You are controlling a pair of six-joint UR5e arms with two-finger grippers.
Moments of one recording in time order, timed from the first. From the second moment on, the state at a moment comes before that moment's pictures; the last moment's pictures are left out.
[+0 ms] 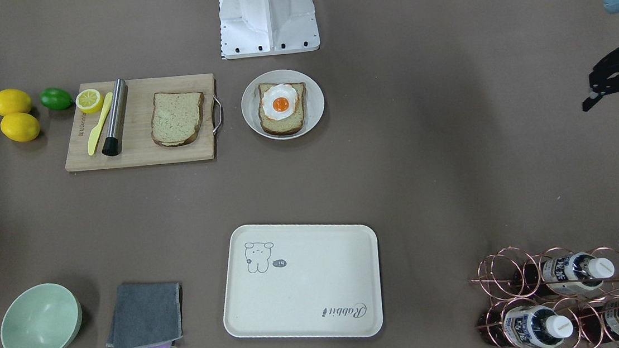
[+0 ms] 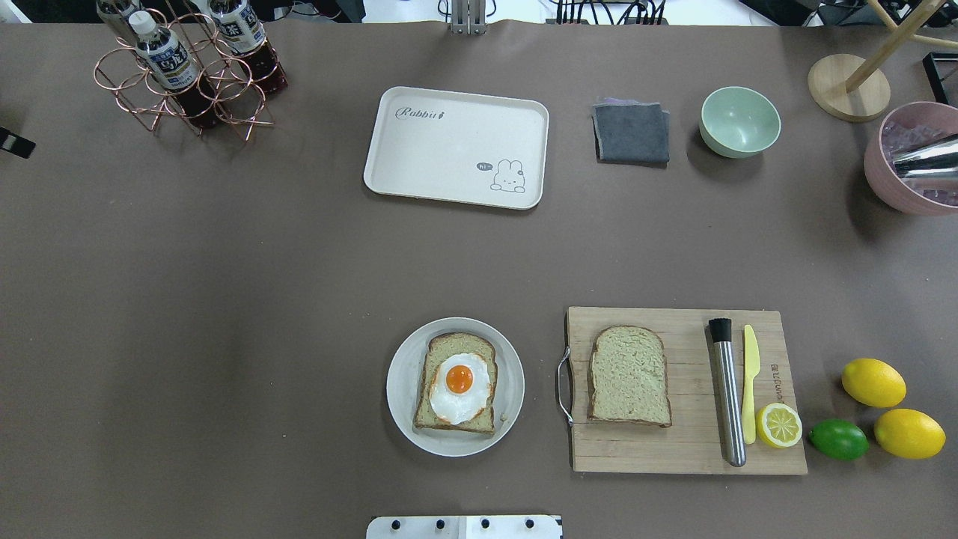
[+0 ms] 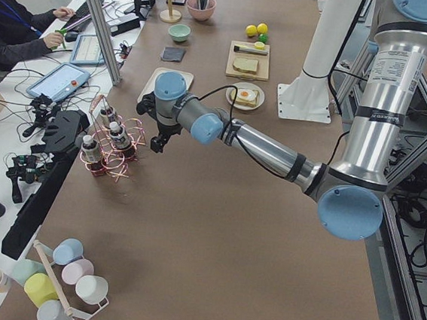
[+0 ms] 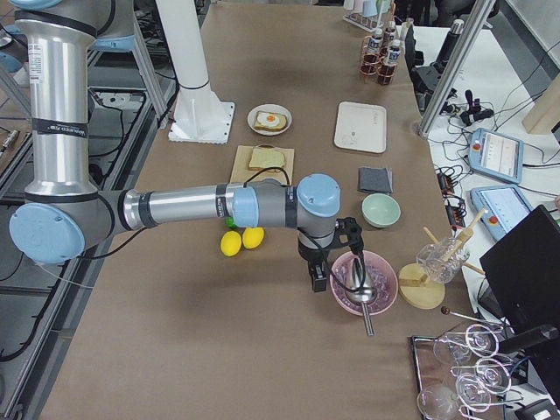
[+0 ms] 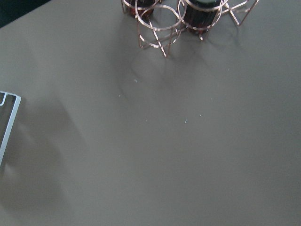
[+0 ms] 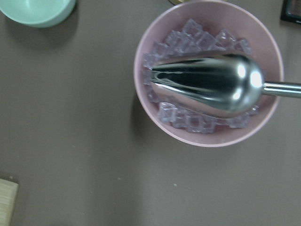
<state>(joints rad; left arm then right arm) -1.27 -1.74 -1.82 -1.78 -2.42 -0.17 1.47 -1.59 1.86 -1.65 2.35 0.00</state>
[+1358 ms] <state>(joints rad) -0.72 -1.95 -1.97 -1.80 -2.07 -0.91 0.63 -1.54 1.93 -1.02 1.99 1.30</state>
